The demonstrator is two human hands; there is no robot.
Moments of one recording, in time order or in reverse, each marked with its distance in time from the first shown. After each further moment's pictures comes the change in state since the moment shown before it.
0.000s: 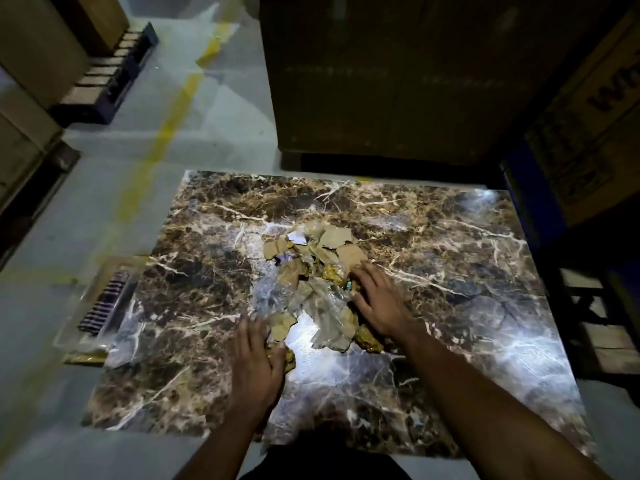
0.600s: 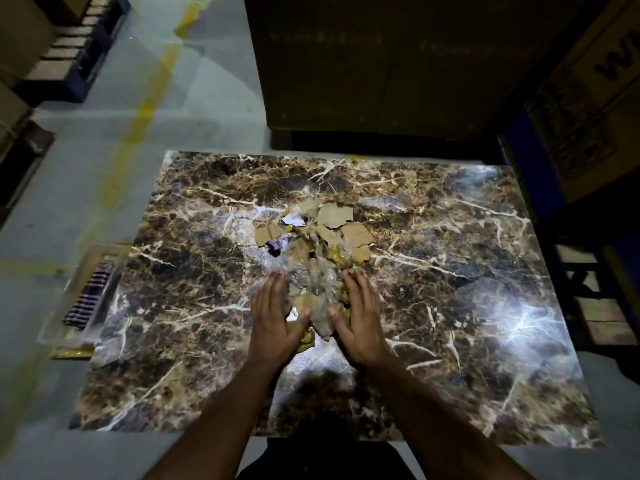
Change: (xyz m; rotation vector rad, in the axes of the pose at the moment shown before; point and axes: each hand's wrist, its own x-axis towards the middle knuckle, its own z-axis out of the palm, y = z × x) left_hand 0.050 0.034 0.012 -0.175 0.008 0.254; right_hand -0.051 -0.058 0.052 0.290 0.237 0.112
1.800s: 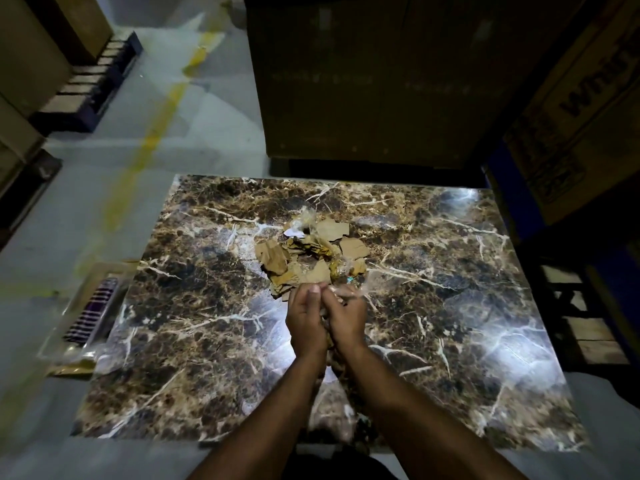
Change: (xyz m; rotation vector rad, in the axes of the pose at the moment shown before) left_hand 0.006 0.114 0.006 -0.868 0.295 -0.380; right_hand 0.019 -0.072 -0.006 0.686 0.253 0.399
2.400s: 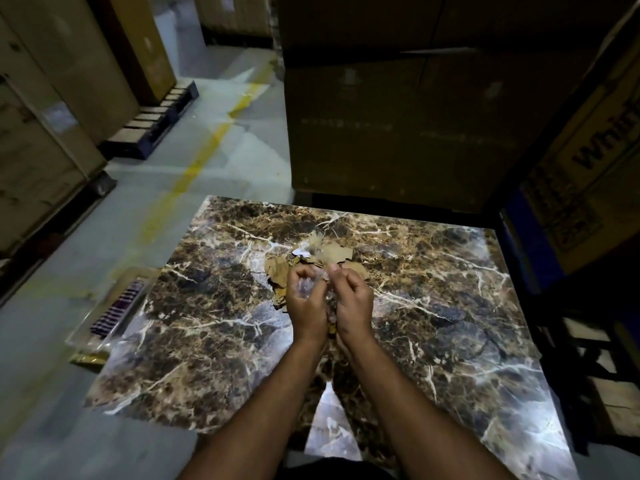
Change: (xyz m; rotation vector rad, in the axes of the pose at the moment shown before) left_hand -0.017 0.077 0.026 -0.209 0.066 0.187; right_hand -0.008 -0.072 -0.030 0.333 -0.147 -0.169
